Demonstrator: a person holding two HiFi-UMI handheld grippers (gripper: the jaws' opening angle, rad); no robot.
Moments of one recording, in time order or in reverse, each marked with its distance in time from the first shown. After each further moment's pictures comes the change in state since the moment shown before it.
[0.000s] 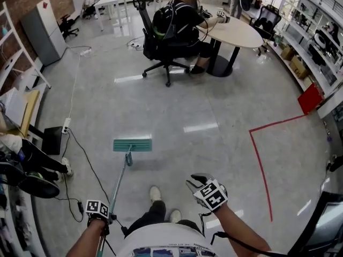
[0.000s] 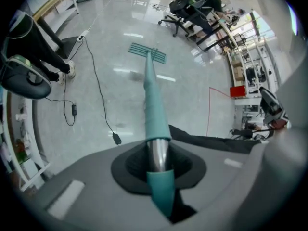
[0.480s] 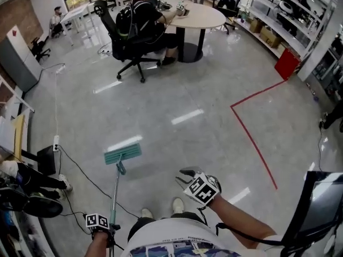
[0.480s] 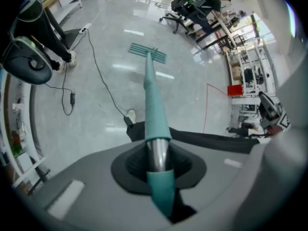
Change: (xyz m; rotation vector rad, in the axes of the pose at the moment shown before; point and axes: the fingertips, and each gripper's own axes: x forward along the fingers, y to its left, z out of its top) left arm 0.001 0.000 -0.067 -0.040 0.025 -0.024; right arm -0.037 0.039 -0.029 -0.040 -0.026 -0.030
